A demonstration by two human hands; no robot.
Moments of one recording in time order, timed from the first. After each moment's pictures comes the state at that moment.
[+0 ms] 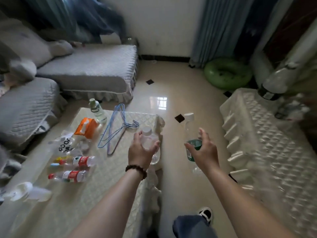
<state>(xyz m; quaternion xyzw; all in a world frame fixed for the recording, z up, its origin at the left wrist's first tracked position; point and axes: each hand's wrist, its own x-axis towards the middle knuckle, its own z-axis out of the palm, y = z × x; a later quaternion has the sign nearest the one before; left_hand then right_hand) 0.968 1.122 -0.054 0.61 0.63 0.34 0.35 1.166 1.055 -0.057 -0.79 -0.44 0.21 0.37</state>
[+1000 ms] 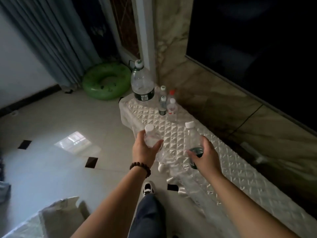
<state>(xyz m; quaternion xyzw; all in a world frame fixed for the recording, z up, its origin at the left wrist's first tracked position) 1.557 1.153 -0.079 0.77 0.36 0.13 0.50 1.628 0.956 -0.093 -0.90 -0.09 0.11 0.41</state>
